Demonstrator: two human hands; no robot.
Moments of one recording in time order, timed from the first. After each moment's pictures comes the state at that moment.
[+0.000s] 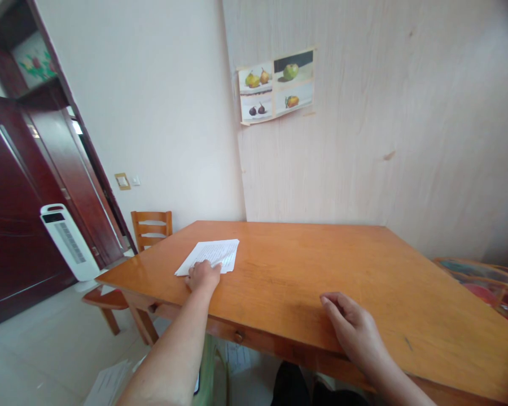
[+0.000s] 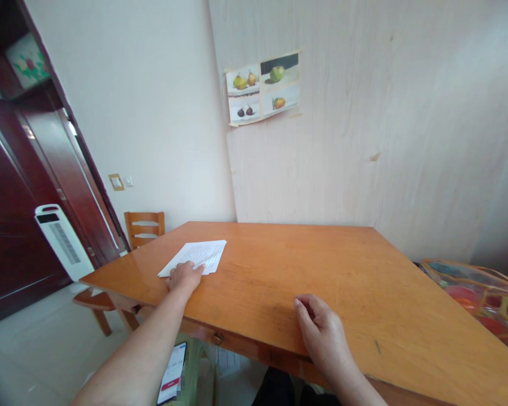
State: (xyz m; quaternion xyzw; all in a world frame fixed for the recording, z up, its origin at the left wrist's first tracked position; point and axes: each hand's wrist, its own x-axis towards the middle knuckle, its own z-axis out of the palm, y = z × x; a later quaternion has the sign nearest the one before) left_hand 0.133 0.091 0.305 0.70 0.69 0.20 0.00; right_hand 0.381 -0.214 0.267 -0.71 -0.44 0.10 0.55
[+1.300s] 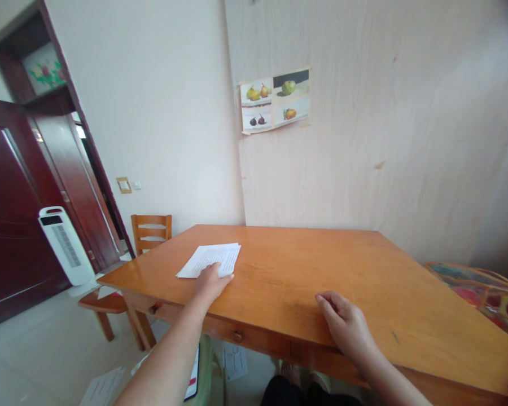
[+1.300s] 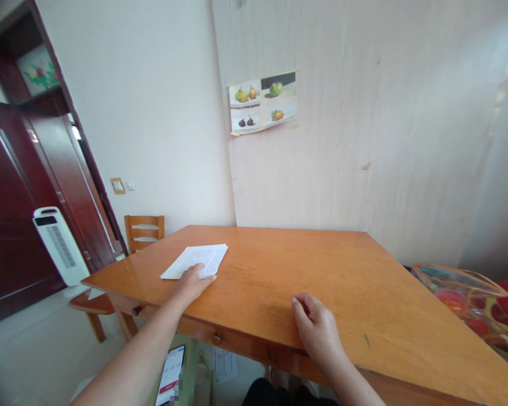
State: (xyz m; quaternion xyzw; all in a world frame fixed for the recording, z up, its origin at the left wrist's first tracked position) left_hand 0.125 0.074 0.292 0.82 0.52 0.24 0.03; right_hand 0.378 -0.215 0.273 -0.71 -0.46 0.07 0.53
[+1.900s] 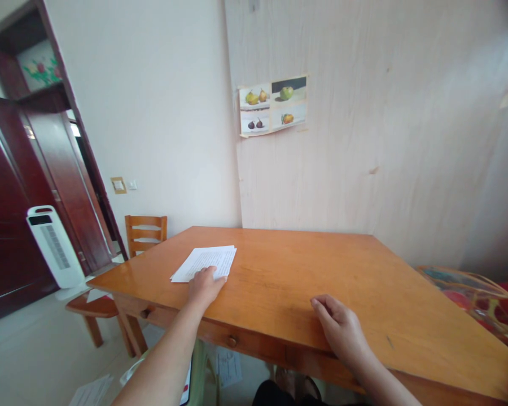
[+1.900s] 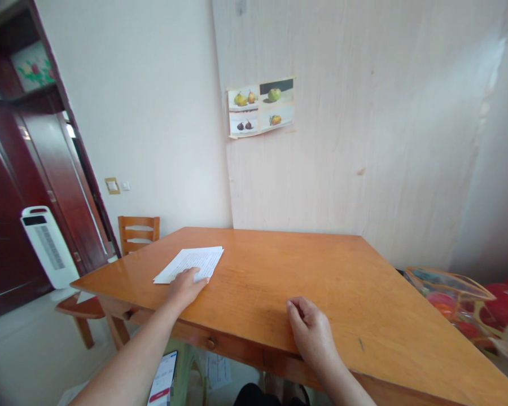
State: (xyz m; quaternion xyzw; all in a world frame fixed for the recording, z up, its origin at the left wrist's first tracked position) left_hand 0.124 0.075 0.289 0.81 0.53 0.23 -0.04; right_hand 0.380 -0.213 0.271 -0.70 -0.46 0.06 0.54
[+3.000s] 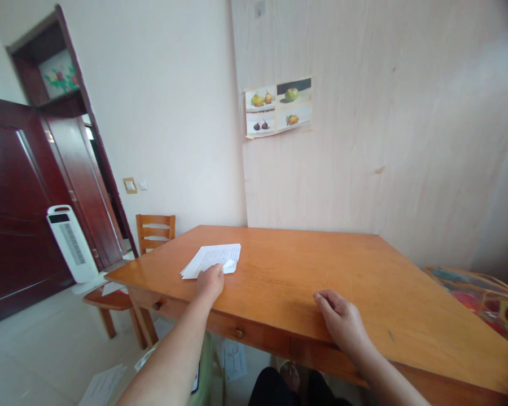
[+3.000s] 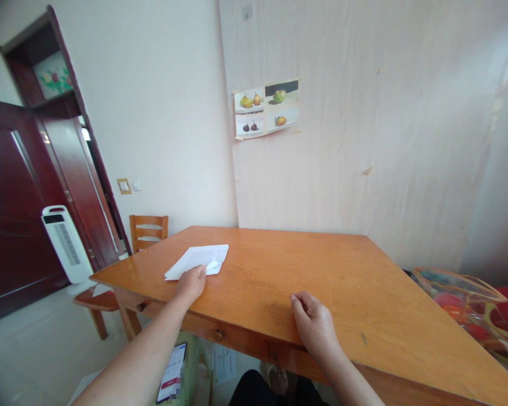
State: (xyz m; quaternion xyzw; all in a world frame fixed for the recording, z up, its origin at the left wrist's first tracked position) left_hand 0.121 0.066 0.295 0.82 0.54 0.21 -0.01; right_hand 0.384 -0.209 0.267 -0.71 -0.46 0.07 0.53
